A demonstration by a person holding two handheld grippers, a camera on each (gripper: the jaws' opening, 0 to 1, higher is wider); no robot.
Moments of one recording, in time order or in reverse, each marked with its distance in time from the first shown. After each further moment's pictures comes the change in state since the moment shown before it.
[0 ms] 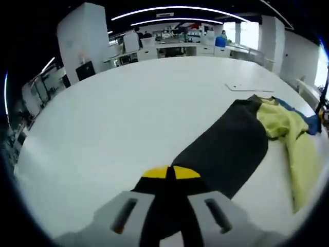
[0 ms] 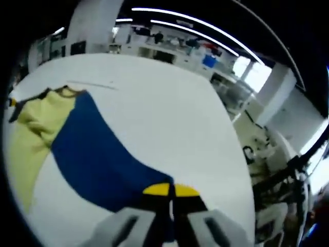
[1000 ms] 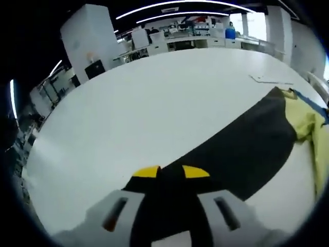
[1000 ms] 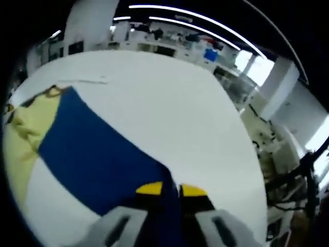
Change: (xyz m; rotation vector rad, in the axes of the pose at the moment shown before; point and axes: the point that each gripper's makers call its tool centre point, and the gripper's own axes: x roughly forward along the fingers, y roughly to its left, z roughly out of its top) left arm 0.018 0.042 -0.014 -0.064 0.031 0.060; right arm 0.047 -0.004 0.005 0.075 0.007 0.064
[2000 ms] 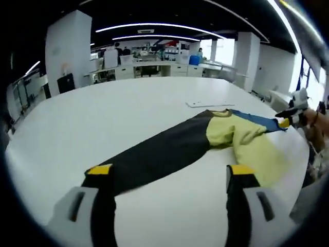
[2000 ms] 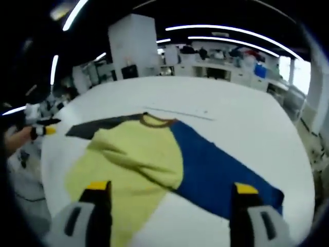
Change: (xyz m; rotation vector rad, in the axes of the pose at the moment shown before) left arm -0.145 -0.116 0.009 -0.021 -0.209 -0.367; right arm -0.113 0.242 0.050 -0.090 -0.143 0.569
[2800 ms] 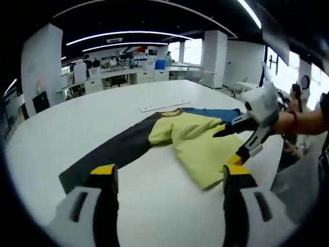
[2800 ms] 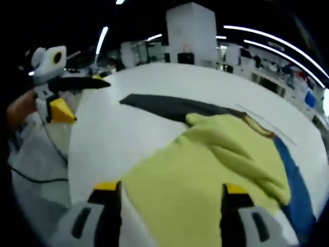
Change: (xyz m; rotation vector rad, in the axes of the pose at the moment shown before) left arm -0.040 -0.123 -0.018 0.152 -0.018 -0.216; right arm 0.051 0.210 -0.031 -0.281 0.038 0.246
